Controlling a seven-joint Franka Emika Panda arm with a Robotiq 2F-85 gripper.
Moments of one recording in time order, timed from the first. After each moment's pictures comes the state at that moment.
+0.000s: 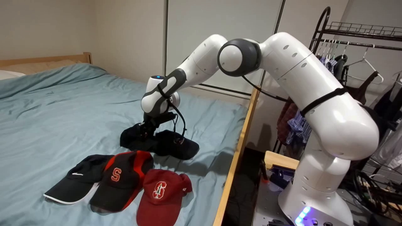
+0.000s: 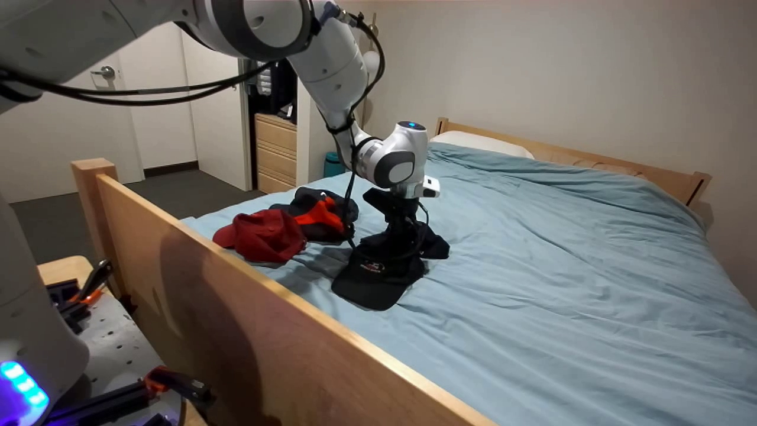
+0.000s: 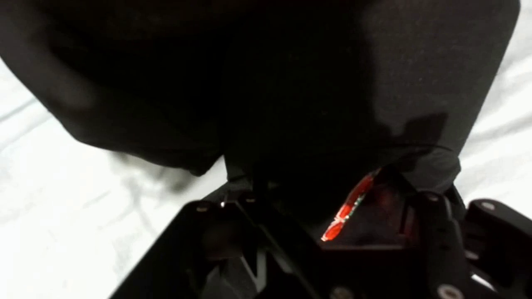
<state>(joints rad) -0.16 0.94 0.02 -1.50 0.06 2.62 0.02</state>
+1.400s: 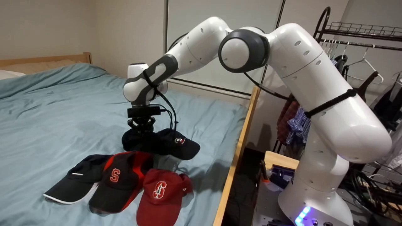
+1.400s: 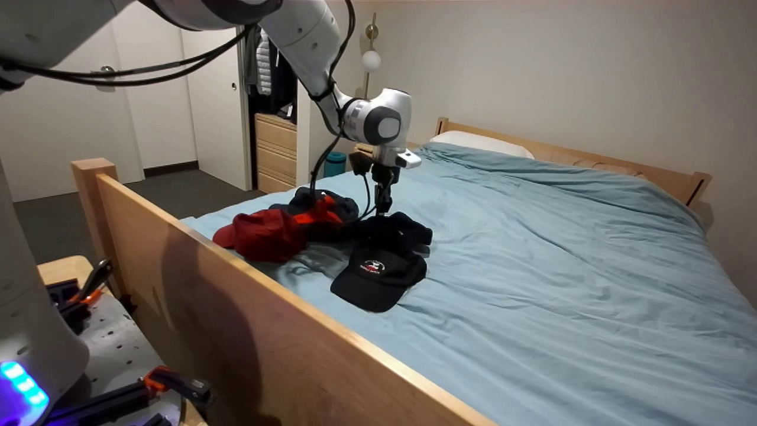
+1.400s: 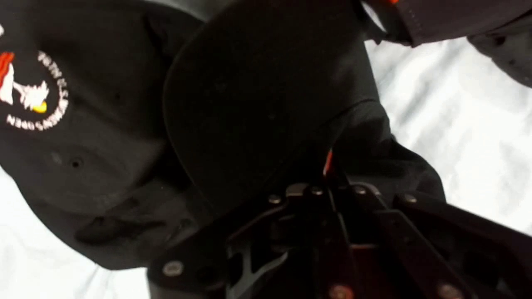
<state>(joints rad) 0.07 0.84 -0.13 -1.45 0.10 2.26 0.67</state>
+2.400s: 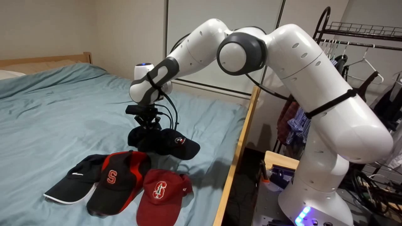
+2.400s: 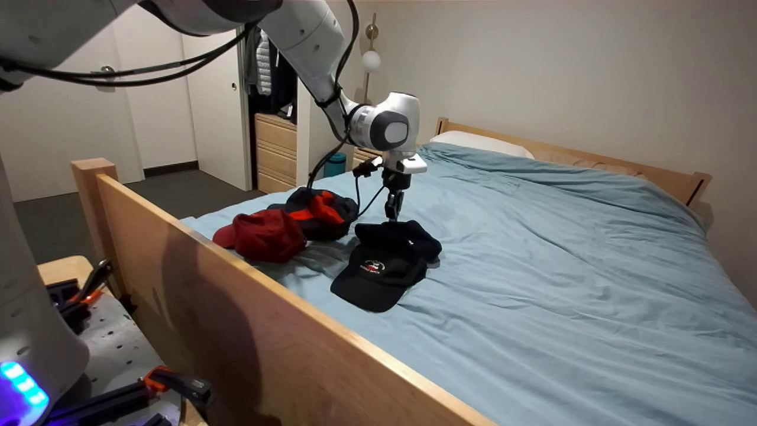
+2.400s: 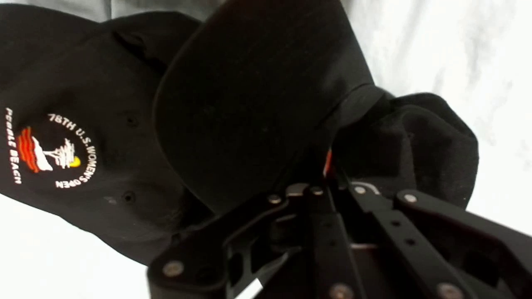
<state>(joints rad) 0.09 0.85 -0.23 -1.47 0.12 2.33 1.08</state>
